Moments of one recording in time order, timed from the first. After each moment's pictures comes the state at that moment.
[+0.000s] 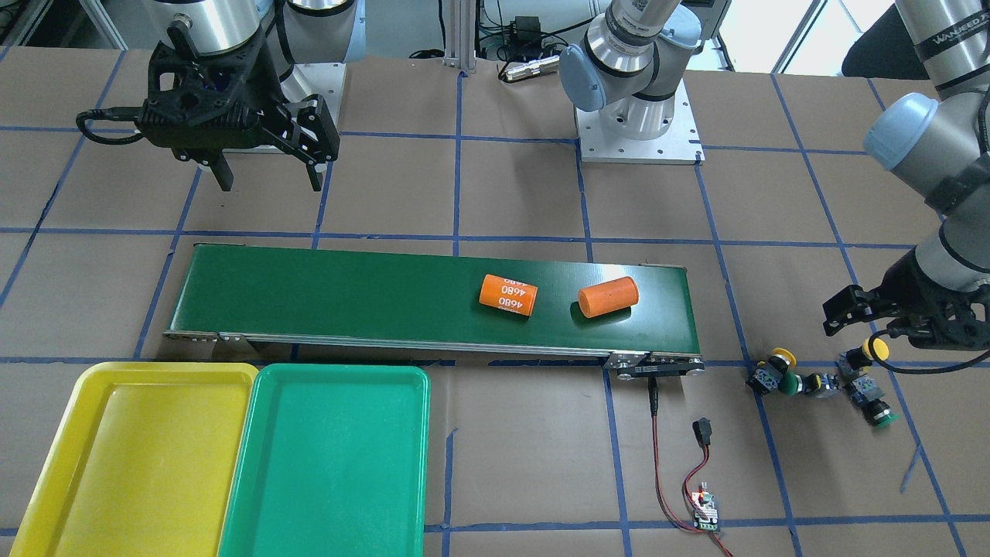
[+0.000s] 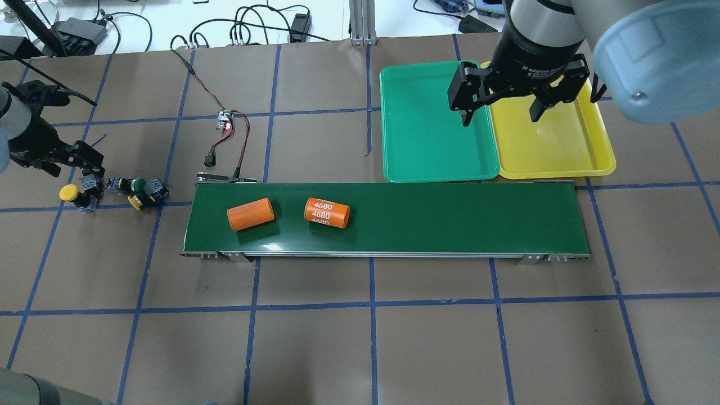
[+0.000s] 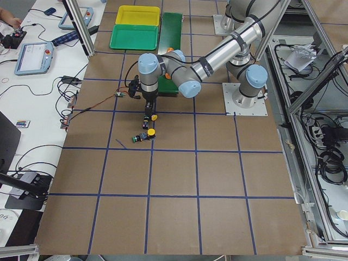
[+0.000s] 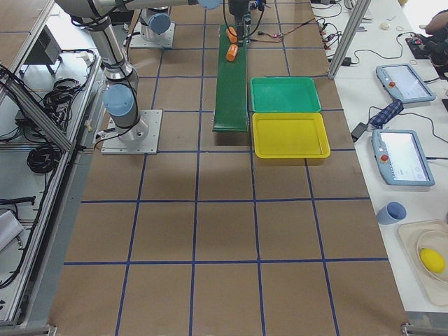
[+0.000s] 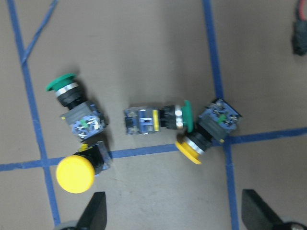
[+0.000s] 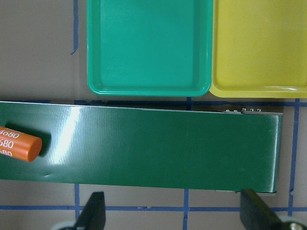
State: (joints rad) left arm -1.00 -1.87 -1.74 -1.07 1.59 0.58; right arm 1.68 -1.58 1.54 -1.62 -1.58 0.09
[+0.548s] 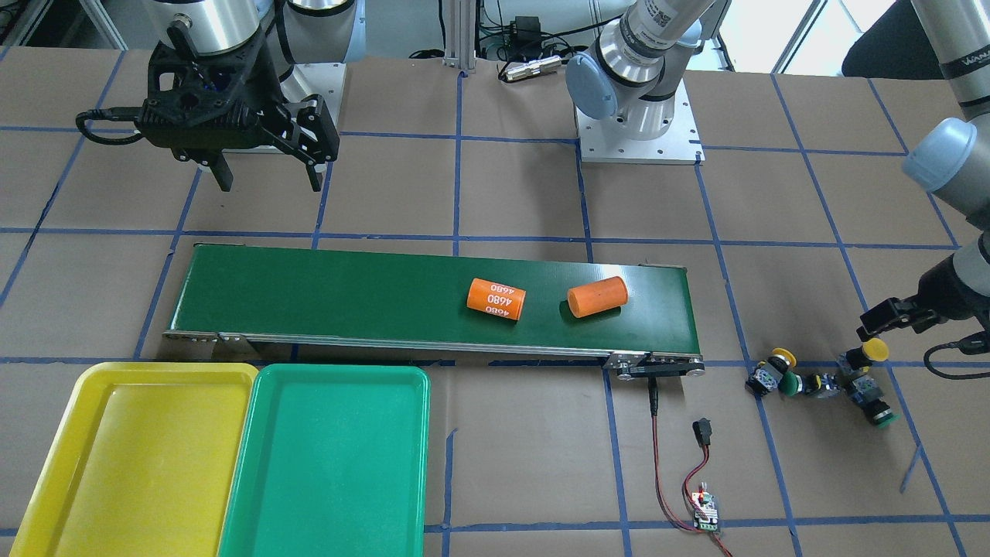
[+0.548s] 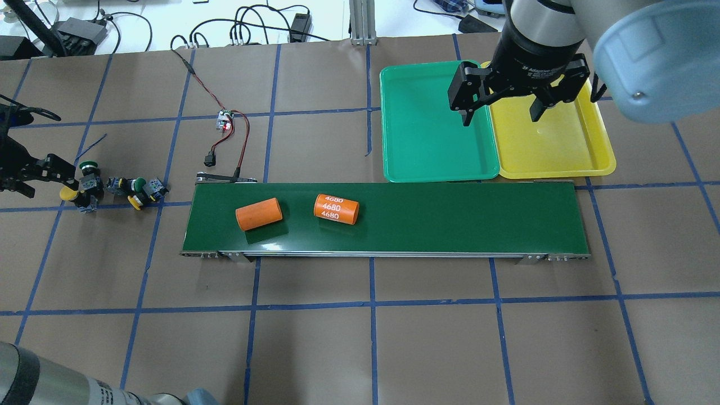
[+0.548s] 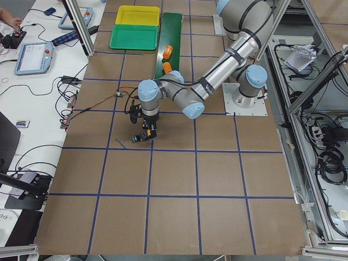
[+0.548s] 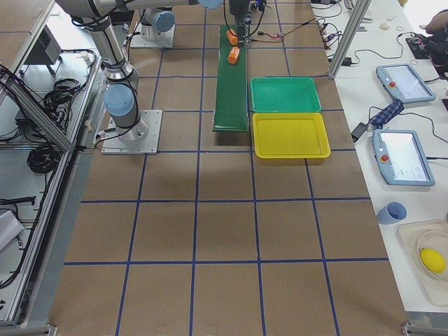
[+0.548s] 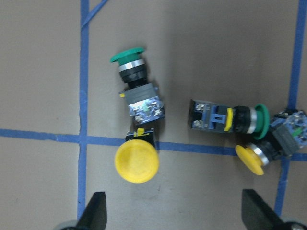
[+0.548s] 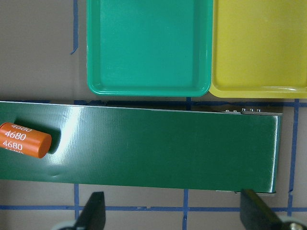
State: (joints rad) left arm -0.88 -1.96 -1.72 -1.01 1.58 0.53; right arm 1.68 -1.58 1.54 -1.62 -1.58 0.09
